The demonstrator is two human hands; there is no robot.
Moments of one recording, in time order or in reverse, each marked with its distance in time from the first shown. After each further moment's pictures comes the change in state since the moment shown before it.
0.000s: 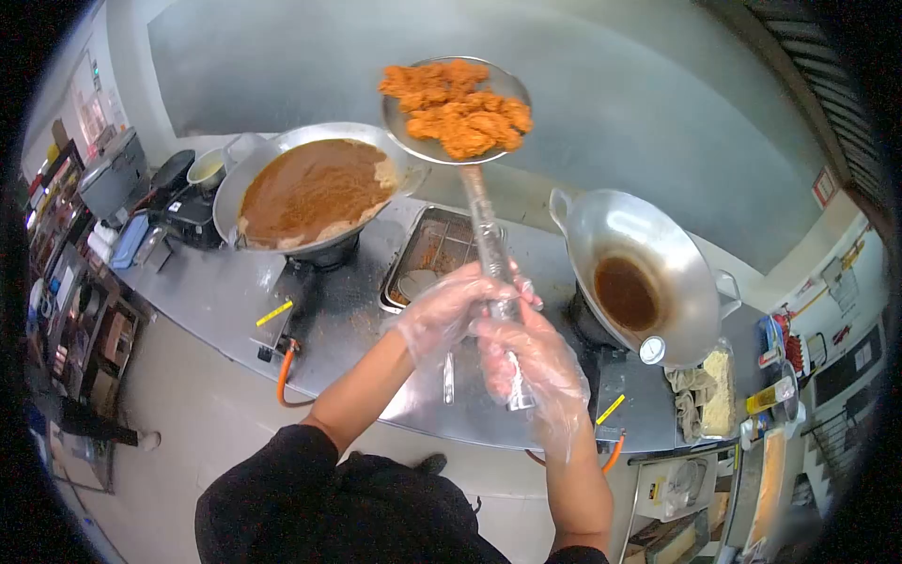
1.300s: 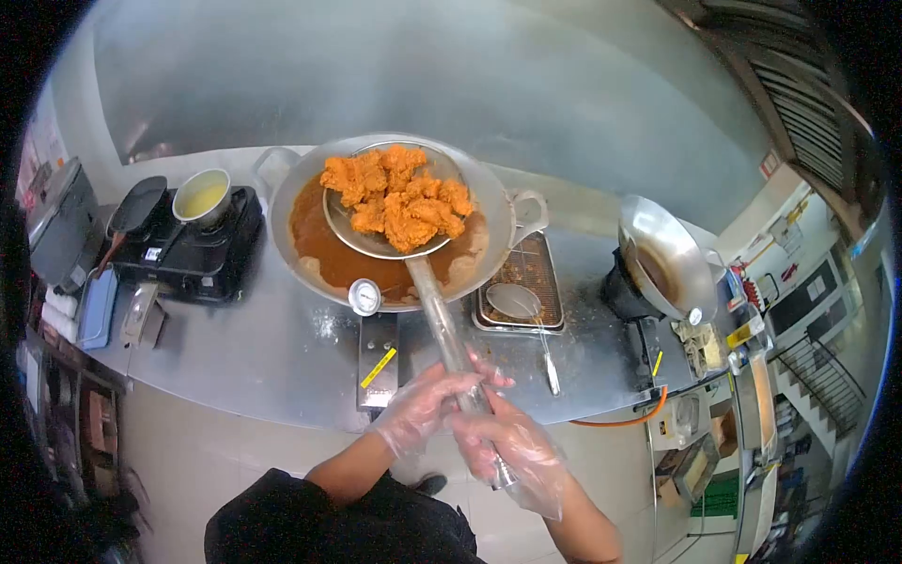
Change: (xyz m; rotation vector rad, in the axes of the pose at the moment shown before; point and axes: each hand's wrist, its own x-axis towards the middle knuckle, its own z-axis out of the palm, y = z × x) left_hand -0.272 0.189 -0.192 -0.180 0.039 -0.222; right_hand 0.071 0.178 0.351 -0.019 0.237 0.180
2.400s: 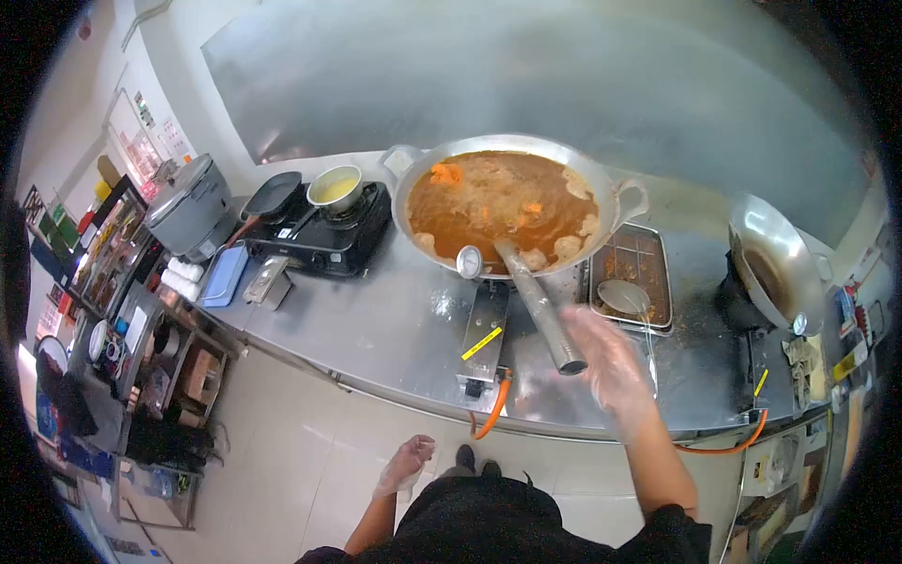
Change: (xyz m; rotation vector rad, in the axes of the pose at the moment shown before) left_hand -0.242 -0.210 -0.230 0.949 0.933 -0.121; right_hand 0.075 0.000 -0.102 -0.053 -0.435 -0.298
